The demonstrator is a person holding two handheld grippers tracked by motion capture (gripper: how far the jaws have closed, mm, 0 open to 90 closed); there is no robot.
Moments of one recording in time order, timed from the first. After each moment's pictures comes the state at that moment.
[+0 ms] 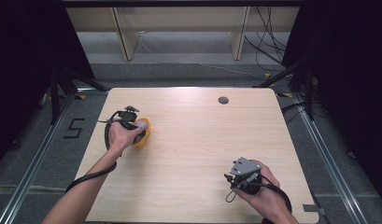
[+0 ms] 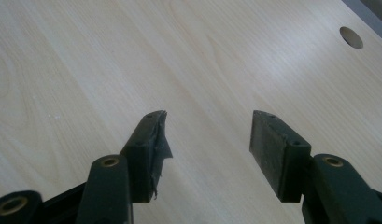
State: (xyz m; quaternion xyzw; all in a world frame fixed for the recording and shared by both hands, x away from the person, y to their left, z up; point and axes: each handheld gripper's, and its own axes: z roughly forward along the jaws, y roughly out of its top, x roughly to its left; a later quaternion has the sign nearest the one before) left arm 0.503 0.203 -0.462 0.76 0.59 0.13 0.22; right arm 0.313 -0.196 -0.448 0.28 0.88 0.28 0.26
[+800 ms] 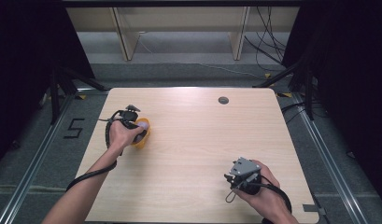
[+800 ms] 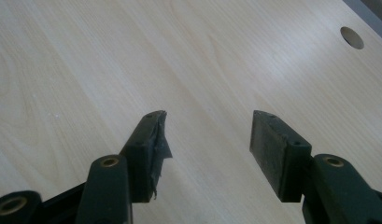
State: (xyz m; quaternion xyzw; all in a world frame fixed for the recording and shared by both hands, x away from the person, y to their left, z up) left arm 0.508 0.202 -0.463 0.76 0.59 0.12 0.23; right arm 0.312 -0.196 -0.448 0.28 0.88 0.28 0.26
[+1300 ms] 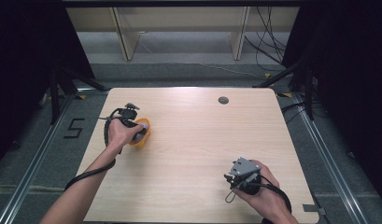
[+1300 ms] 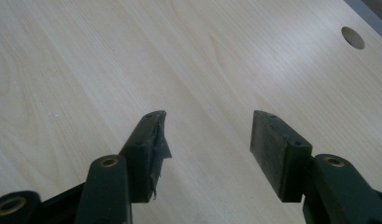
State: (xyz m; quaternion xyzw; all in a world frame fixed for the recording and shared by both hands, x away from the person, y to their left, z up) left arm 0.509 0.205 -0.451 0.78 0.57 0.13 0.22; right arm 0.314 -0.196 -0.448 0.27 0.89 0.28 0.26
